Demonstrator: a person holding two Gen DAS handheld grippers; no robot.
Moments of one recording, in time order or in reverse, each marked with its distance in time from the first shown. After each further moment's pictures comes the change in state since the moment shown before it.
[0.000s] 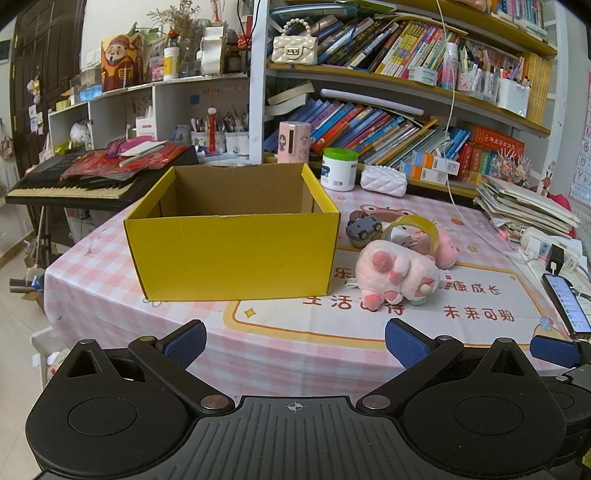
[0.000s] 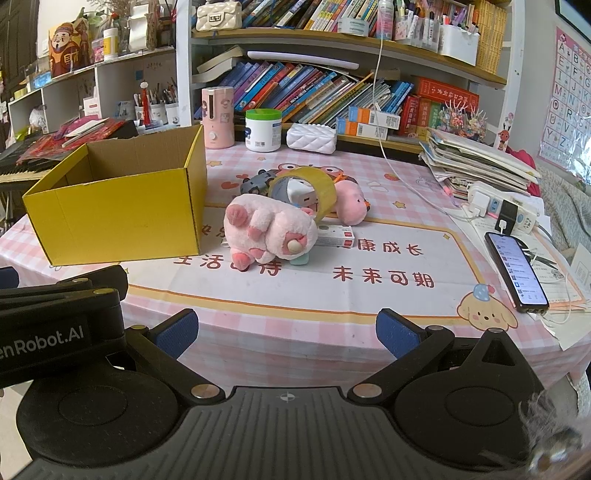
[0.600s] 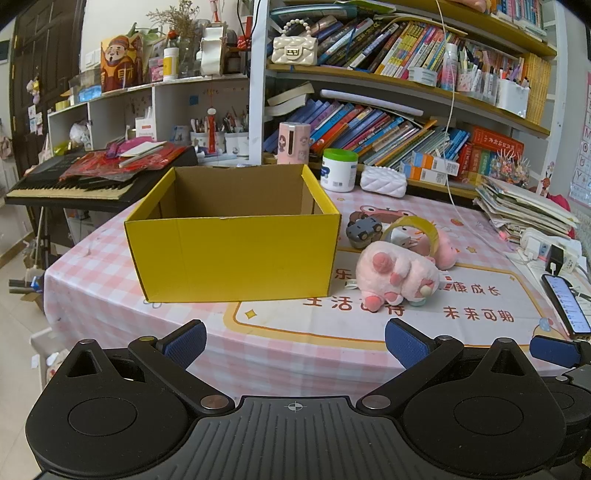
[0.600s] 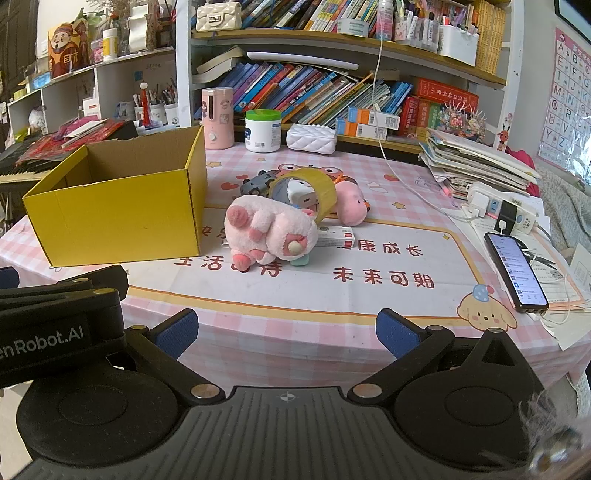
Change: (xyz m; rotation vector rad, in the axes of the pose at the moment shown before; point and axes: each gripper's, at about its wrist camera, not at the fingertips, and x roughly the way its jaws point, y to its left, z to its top) left arm 0.000 -0.001 0.002 -0.001 -0.001 0.000; right arm 0.000 0.001 0.000 -0.001 -0.001 0.000
